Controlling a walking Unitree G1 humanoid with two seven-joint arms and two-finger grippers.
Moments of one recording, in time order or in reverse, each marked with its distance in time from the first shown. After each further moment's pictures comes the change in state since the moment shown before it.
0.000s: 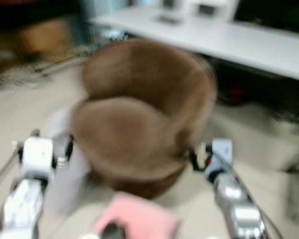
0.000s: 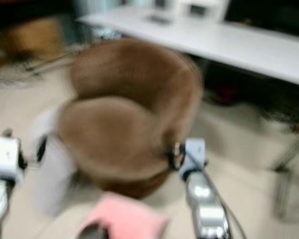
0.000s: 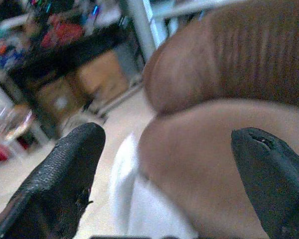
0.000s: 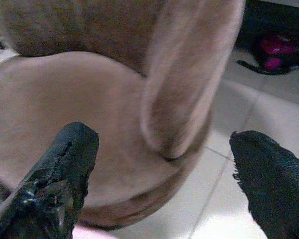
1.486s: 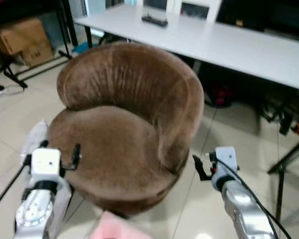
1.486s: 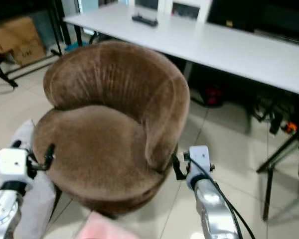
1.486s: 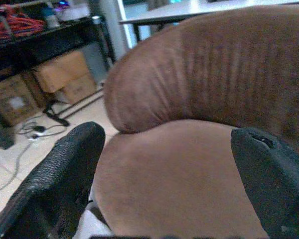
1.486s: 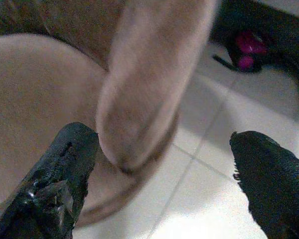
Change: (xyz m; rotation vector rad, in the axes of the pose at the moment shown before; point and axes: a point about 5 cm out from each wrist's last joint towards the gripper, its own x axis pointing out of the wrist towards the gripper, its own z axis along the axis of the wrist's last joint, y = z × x) left arm 0.006 -0.013 -0.004 -0.067 -0.049 0.023; right arm -0.004 -0.014 -0.013 -0.098 0.038 0.048
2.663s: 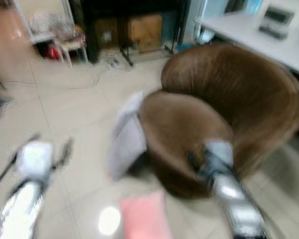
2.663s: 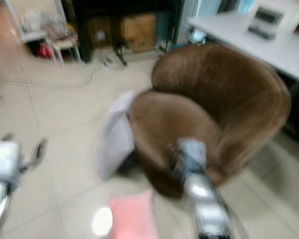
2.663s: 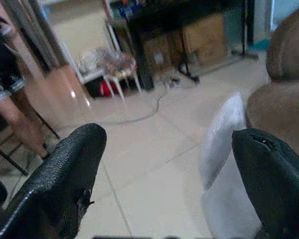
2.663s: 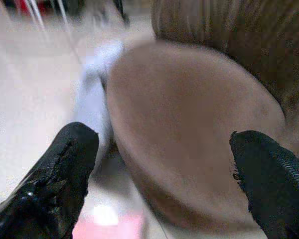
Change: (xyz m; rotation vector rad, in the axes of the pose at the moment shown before) left arm -0.001 0.025 -0.005 0.058 0.045 0.020; right arm 0.010 0.029 0.019 0.048 -0.073 0.062
